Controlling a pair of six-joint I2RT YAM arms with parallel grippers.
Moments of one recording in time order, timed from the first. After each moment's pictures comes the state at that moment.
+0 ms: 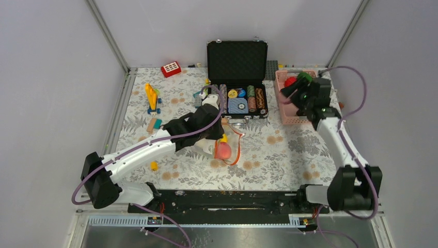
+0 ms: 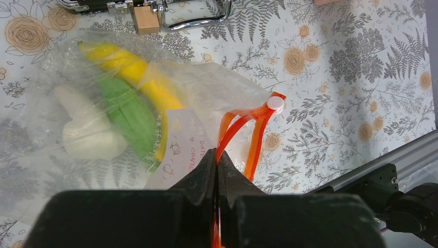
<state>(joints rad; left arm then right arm) -0.91 1.32 1.13 -0.53 -0.21 -0.70 -0.01 1.36 1.08 -0.22 -0.06 0.74</state>
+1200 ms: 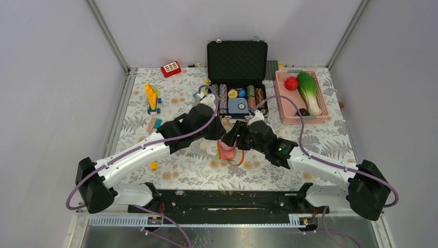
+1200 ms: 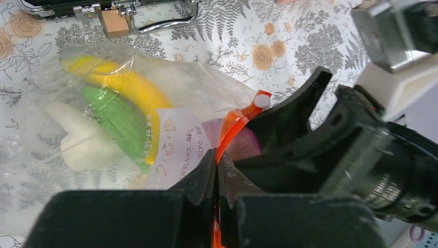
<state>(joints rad) -0.90 1.27 1.10 -0.48 -0.12 -0.69 0.87 1.19 0.69 0.02 0.03 0.93</state>
